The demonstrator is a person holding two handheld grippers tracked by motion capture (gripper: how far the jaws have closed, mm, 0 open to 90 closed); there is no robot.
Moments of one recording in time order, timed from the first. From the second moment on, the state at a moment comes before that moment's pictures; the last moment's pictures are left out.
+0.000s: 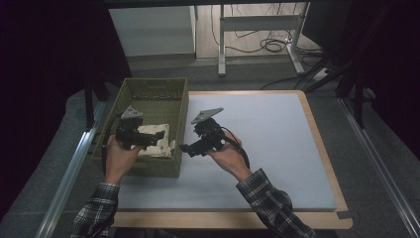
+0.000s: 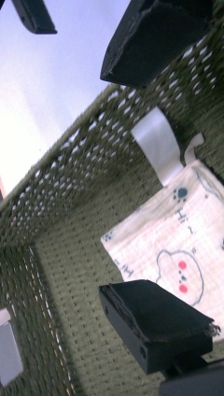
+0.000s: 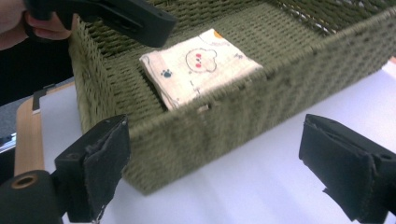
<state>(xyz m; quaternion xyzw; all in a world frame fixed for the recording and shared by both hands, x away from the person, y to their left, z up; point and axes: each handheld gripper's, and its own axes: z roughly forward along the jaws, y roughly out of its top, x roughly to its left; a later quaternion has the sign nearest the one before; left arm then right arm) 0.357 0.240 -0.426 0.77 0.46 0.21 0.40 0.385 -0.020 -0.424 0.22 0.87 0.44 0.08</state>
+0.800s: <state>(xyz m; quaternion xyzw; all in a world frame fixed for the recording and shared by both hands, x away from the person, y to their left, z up) 0.321 0.169 -0.433 0.78 0.40 0.21 0.43 0.371 -0.125 -0.442 0.26 0.86 0.43 0.09</state>
